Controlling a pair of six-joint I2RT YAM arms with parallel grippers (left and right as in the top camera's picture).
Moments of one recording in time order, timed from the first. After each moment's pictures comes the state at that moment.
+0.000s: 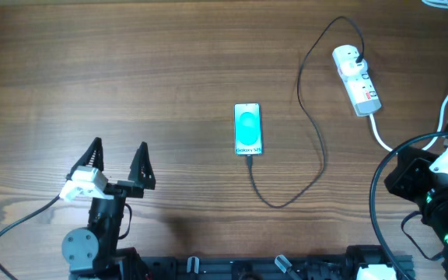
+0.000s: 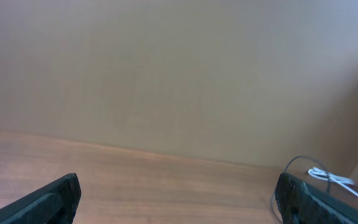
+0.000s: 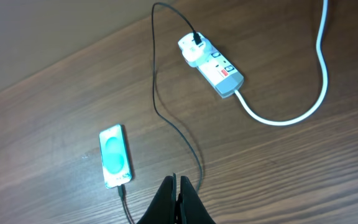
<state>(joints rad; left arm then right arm) 0.10 0.01 0.12 0.07 0.25 -0.32 0.01 0.79 1.39 -1.31 0.03 0.41</state>
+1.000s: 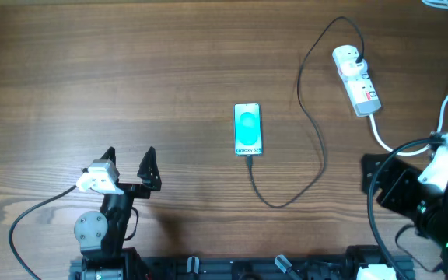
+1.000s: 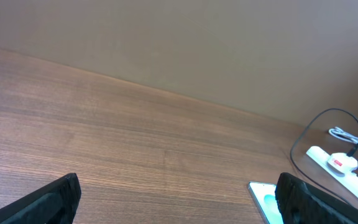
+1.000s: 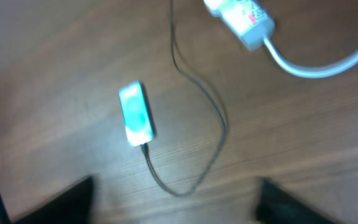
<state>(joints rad) 0.10 0.02 0.01 -0.05 0.24 -0.32 0.01 0.79 1.39 -1.45 -0.12 0.47</state>
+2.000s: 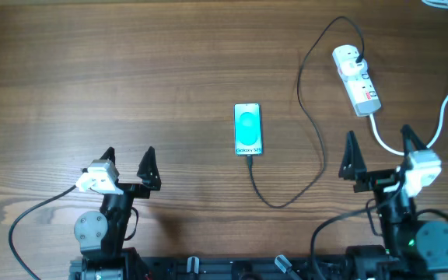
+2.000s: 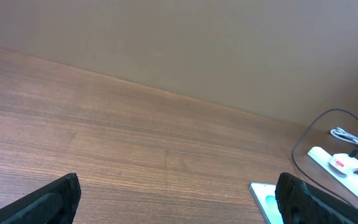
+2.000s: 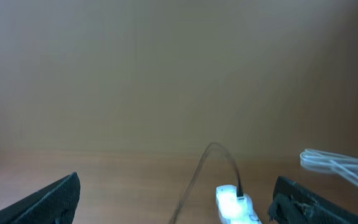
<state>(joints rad) 0.10 0.02 0.01 -0.05 0.24 -0.32 0.05 0.17 0.41 -0.11 -0.08 0.03</state>
